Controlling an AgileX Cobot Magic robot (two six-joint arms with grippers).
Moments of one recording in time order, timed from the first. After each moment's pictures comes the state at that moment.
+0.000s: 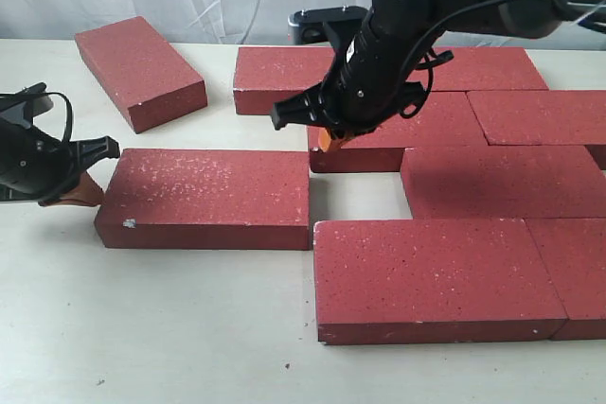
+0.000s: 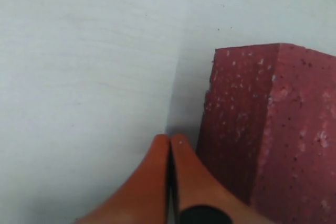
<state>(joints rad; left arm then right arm) 0.05 1.85 -0.87 -0.83 0.49 0.51 0.56 1.92 -1.43 0.14 0.80 0.08</state>
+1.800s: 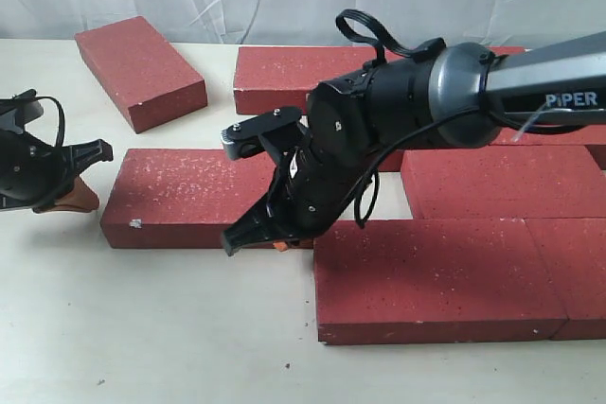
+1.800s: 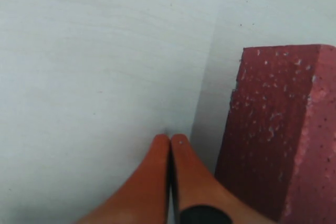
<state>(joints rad) 0.08 1.85 -0.85 -0.86 0.48 0.50 0.79 1.93 -1.20 0.19 0.60 0.02</state>
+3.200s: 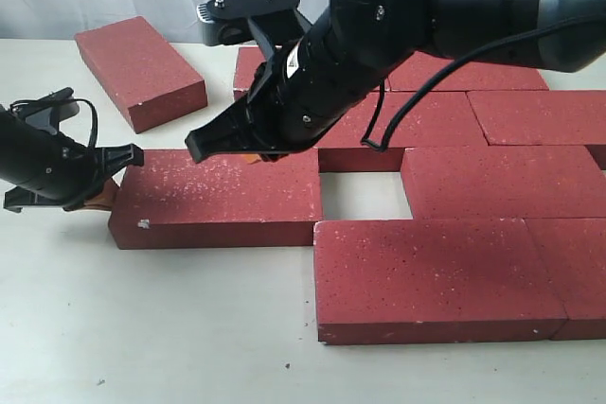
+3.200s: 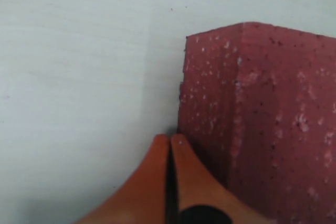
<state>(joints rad) -0.03 1.85 -0.85 -0.90 0.45 0.55 0.78 1.75 -1.32 0.19 0.65 0.02</state>
